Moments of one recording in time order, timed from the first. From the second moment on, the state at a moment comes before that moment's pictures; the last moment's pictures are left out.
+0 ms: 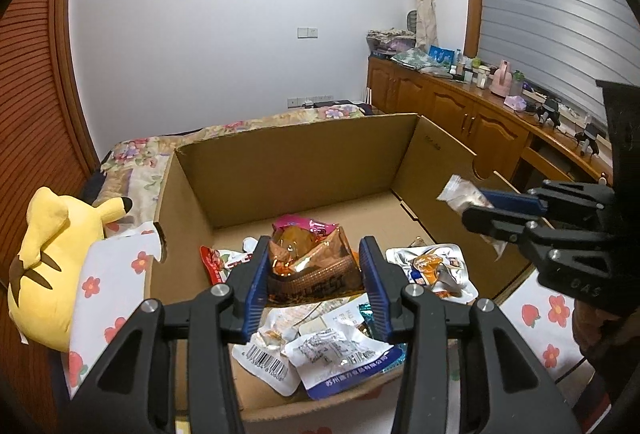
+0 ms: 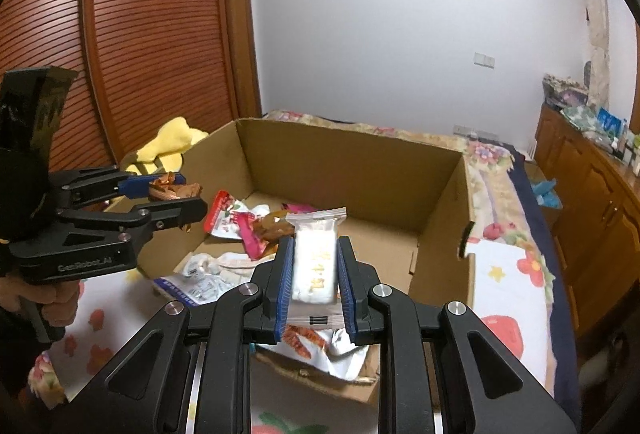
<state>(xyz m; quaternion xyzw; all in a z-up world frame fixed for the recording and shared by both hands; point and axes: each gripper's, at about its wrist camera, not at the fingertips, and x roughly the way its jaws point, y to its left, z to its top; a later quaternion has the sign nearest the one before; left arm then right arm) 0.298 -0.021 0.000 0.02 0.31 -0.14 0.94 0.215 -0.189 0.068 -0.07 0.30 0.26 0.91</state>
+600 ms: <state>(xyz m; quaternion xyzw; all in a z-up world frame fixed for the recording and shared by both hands) 0.304 -0.022 -0.005 0.02 0.31 -0.14 0.94 0.224 -0.189 0.056 -0.07 0.32 0.25 0.91</state>
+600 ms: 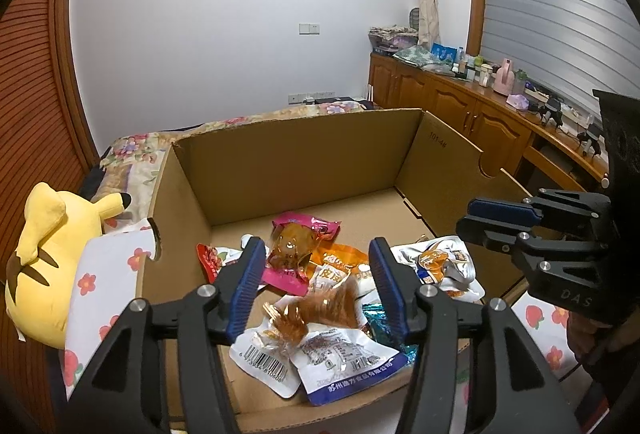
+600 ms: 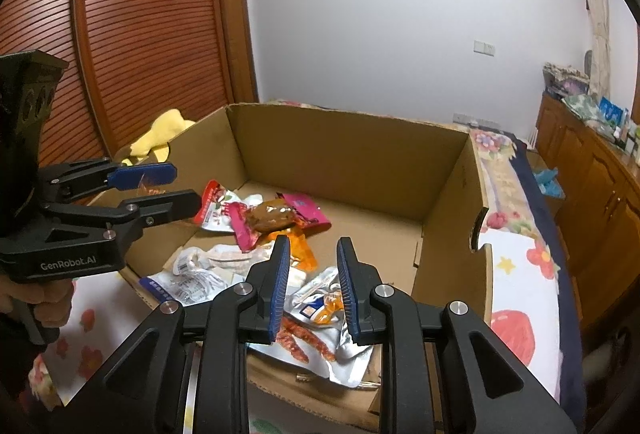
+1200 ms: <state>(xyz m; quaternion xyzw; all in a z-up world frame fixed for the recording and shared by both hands) 0.255 -0.025 0.010 0.03 0.29 -0.13 0.95 0.184 -0.191 0.067 -0.07 0.30 0.25 0.92</state>
